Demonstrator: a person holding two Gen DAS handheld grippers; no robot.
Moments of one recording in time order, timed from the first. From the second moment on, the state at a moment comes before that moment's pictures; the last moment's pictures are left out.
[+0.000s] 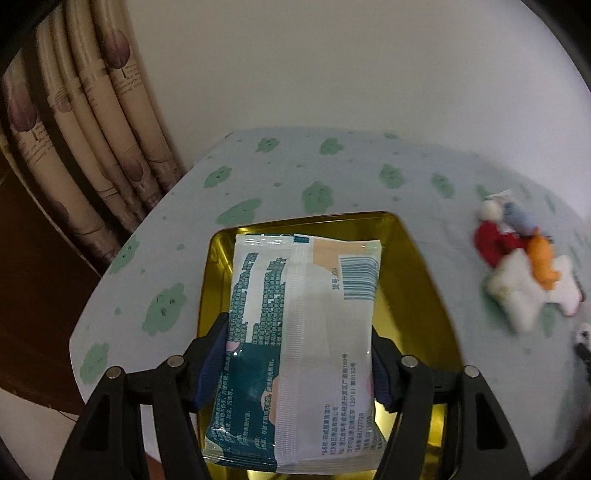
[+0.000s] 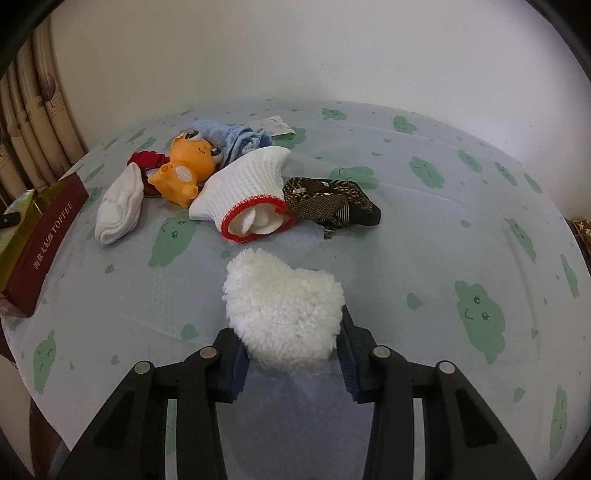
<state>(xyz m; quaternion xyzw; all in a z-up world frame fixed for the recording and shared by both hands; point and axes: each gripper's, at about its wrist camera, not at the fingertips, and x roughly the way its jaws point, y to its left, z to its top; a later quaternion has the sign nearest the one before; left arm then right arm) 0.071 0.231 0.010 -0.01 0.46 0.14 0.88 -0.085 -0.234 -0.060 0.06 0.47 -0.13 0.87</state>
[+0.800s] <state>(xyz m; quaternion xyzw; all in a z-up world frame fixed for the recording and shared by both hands) -0.006 0.235 0.062 -0.11 0.39 0.19 0.90 -0.084 -0.232 -0.060 0.07 0.48 -0.11 0.87</state>
